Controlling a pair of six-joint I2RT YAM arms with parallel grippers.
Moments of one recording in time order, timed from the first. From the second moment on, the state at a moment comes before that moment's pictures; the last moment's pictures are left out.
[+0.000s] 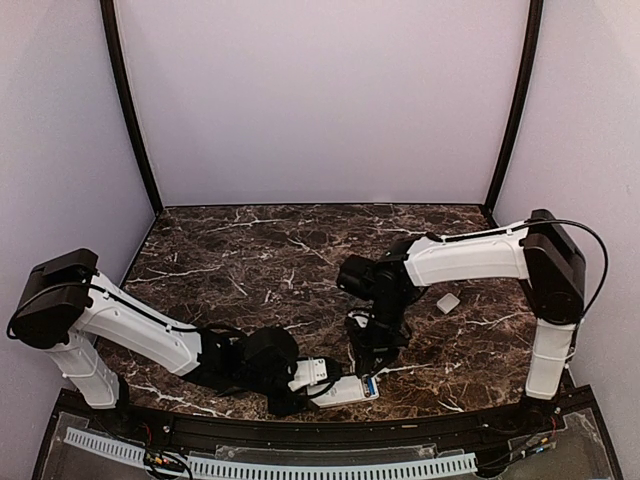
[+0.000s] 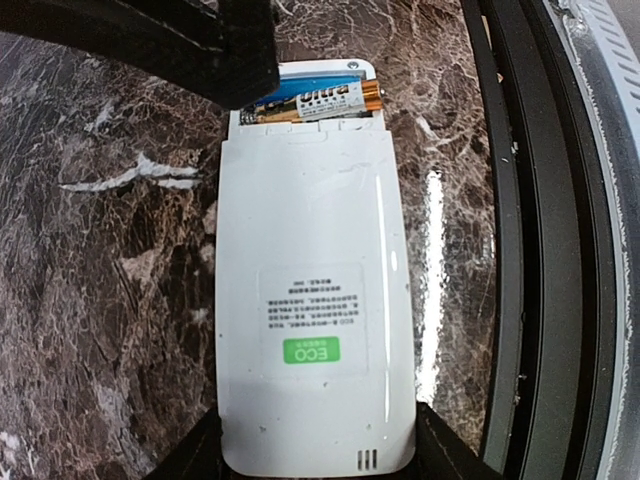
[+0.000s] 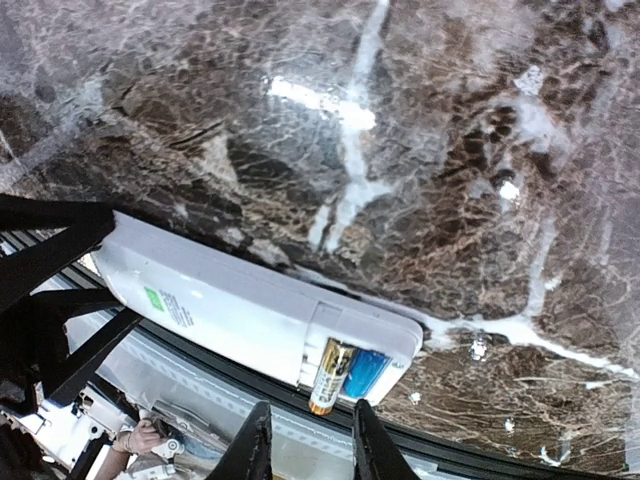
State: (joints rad) left arm -1.27 1.66 0.70 0.08 0.07 0.16; right arm 0.97 1.92 1.34 -1.02 -0.48 0.63
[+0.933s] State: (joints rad) left arm -1.26 1.66 0.64 0.18 0.14 0.13; right arm 1.12 1.25 0.77 -0.35 -0.42 -0.32
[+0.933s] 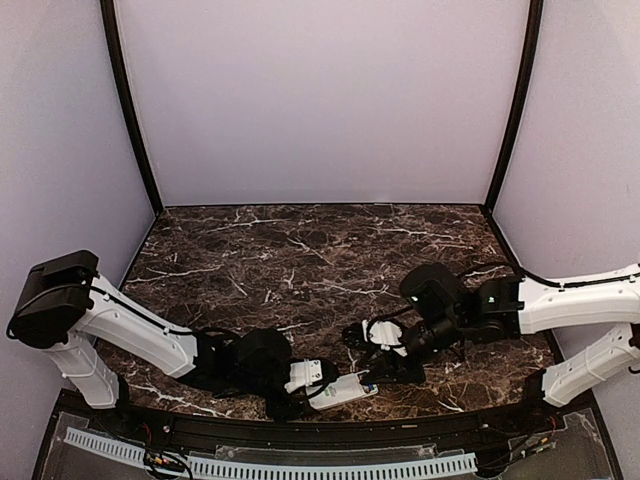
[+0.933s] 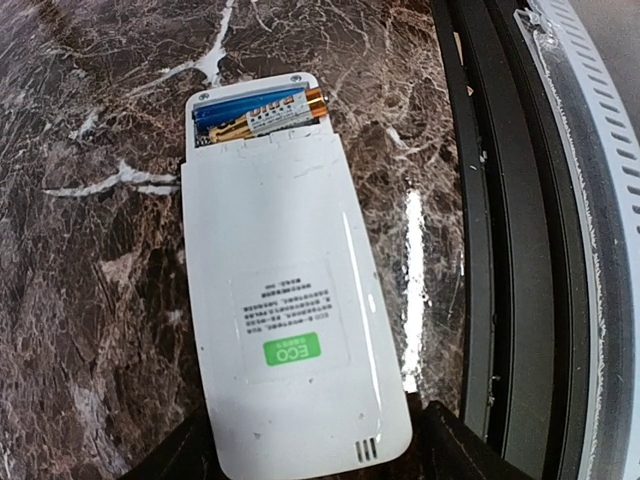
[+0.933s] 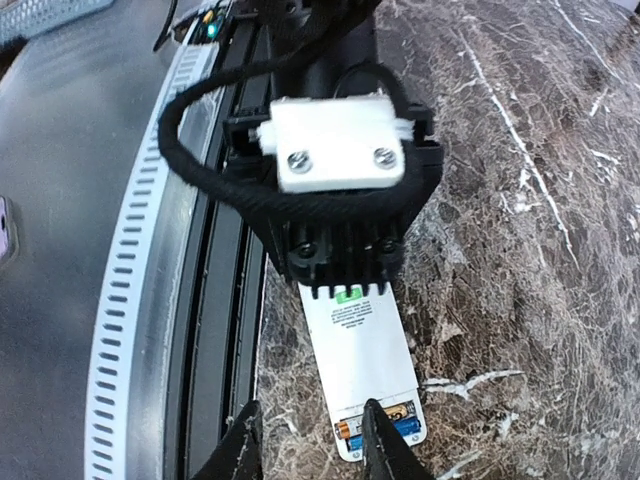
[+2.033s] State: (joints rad) left arm -1.26 1.68 0.64 0.25 0.12 0.12; right arm 1.19 1.48 0.73 -0.37 -0.20 -0.78
